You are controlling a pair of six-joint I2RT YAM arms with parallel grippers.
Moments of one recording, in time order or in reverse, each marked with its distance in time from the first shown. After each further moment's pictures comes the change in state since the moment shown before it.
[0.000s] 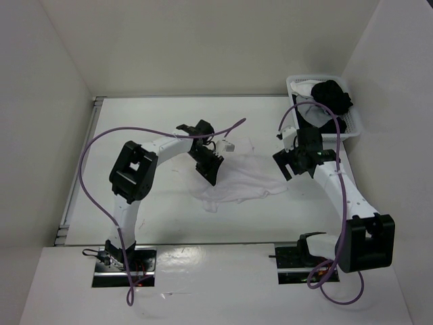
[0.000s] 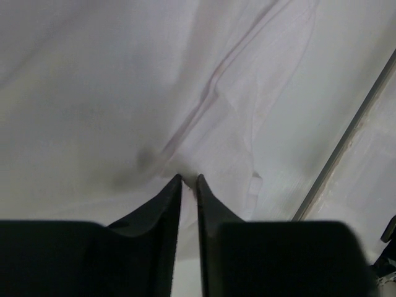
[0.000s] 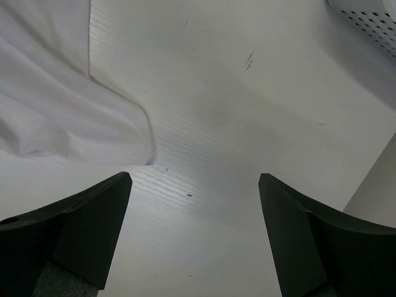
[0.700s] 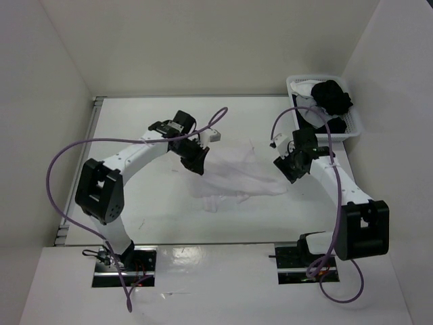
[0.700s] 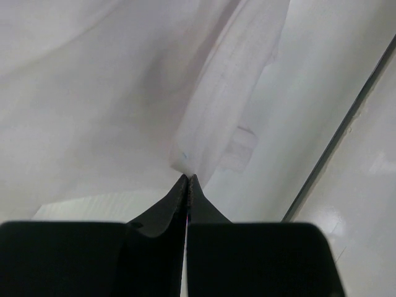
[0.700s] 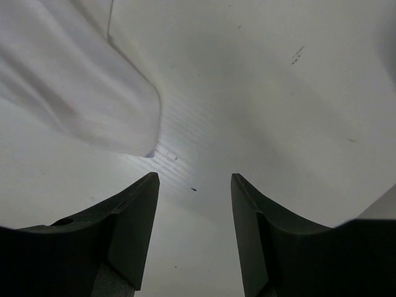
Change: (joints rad) left arm 0.051 -0.334 -0.163 0.031 -0.100 0.010; right arm 0.000 0.078 0.003 -0.063 -0.057 -0.158
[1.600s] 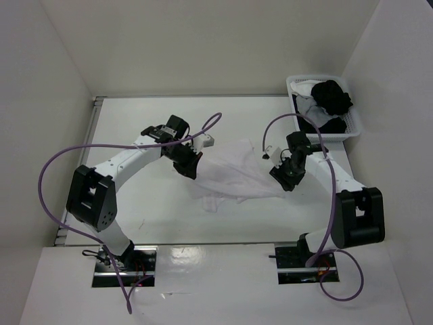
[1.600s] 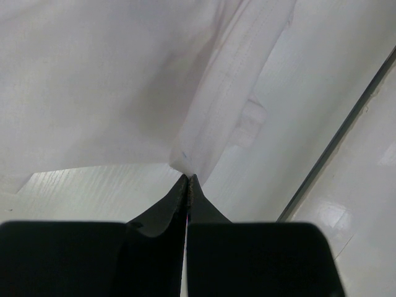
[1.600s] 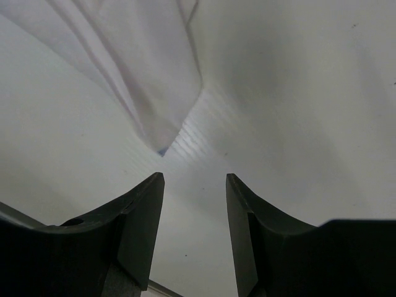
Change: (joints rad) left arm 0.031 -0.107 -0.108 -0.013 -0.043 0.025; right arm 0.020 0.116 0.012 -0.128 -0.106 -0.129
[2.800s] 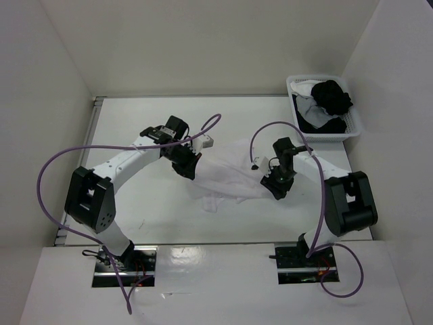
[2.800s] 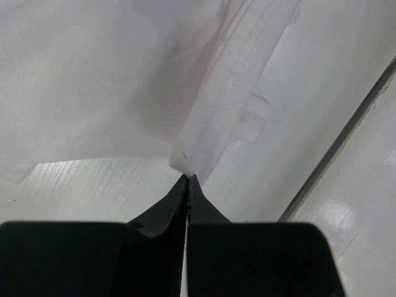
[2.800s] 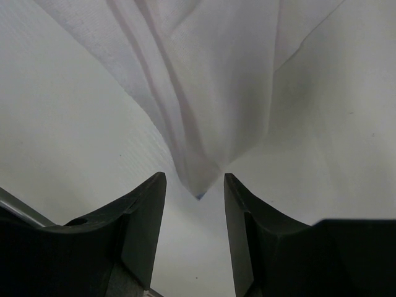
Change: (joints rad) left arm 0.000 -0.017 -0.011 -0.007 -0.026 0.002; right arm 0.112 0.109 -0.028 0.002 -0.056 -0.042
